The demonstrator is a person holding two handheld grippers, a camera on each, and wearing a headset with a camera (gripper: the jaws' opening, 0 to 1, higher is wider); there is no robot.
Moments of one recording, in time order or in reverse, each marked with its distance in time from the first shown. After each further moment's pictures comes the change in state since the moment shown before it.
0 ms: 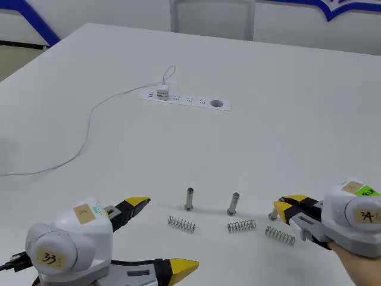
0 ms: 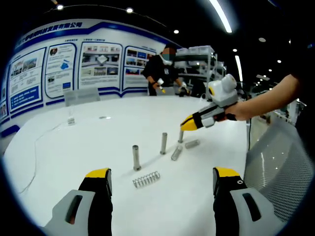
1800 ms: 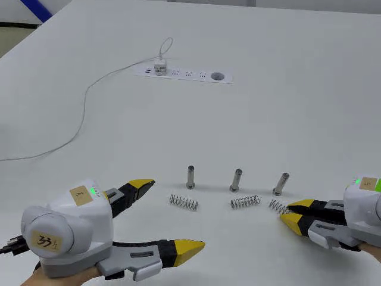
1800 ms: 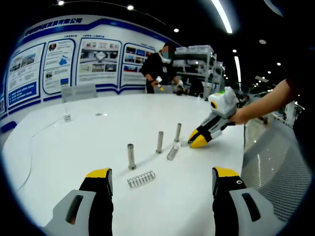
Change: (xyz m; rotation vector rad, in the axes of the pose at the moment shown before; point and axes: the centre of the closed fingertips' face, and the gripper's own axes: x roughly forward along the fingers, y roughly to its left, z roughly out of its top) left arm 0.006 -0.006 -0.002 -0.024 0.022 -0.030; right arm -0.011 0.023 -0.063 -0.050 0.126 0.293
